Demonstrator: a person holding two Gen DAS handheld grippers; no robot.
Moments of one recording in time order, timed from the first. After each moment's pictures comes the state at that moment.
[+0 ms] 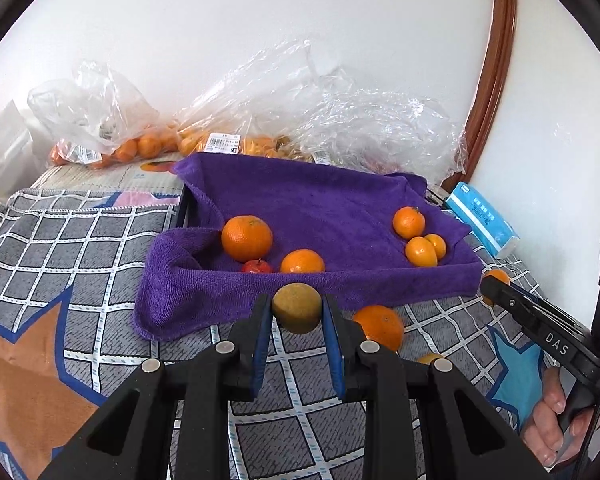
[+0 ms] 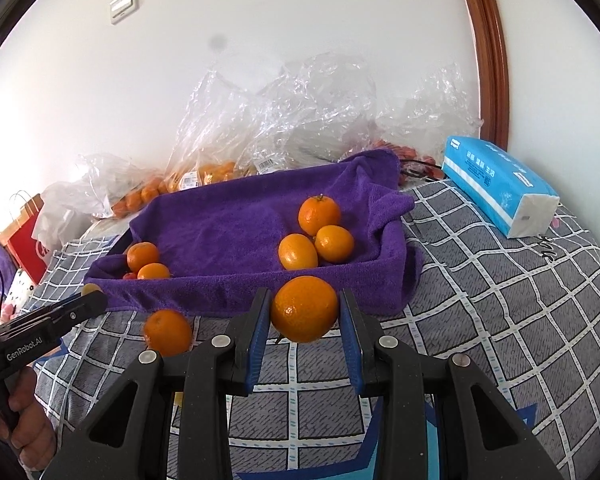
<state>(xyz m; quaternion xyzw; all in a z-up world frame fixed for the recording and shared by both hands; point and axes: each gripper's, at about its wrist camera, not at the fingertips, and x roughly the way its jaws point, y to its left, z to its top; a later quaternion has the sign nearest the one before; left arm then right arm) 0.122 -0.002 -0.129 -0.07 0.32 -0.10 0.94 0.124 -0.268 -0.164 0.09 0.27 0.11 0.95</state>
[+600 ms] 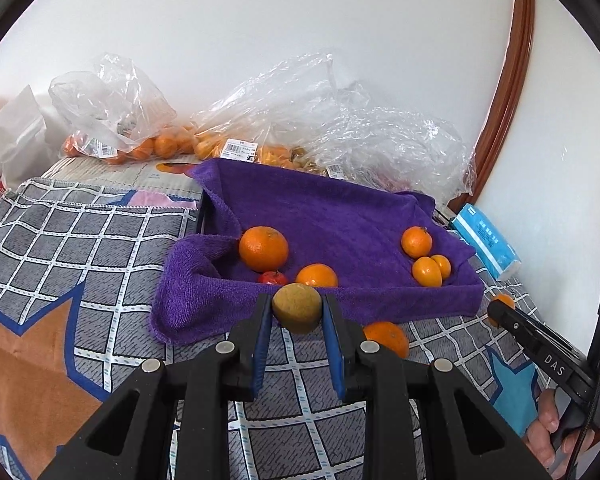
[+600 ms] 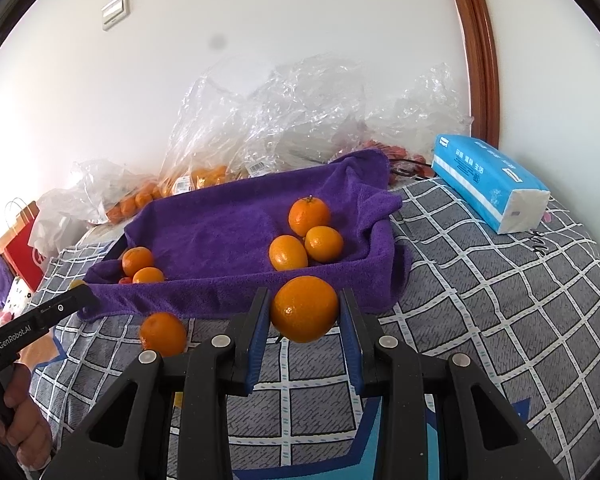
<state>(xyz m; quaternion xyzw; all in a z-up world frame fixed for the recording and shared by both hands) 0.123 0.011 -0.125 -0.11 0.31 -0.08 0.94 0.121 -0.271 -0.162 0.09 0.28 0.09 0.95</state>
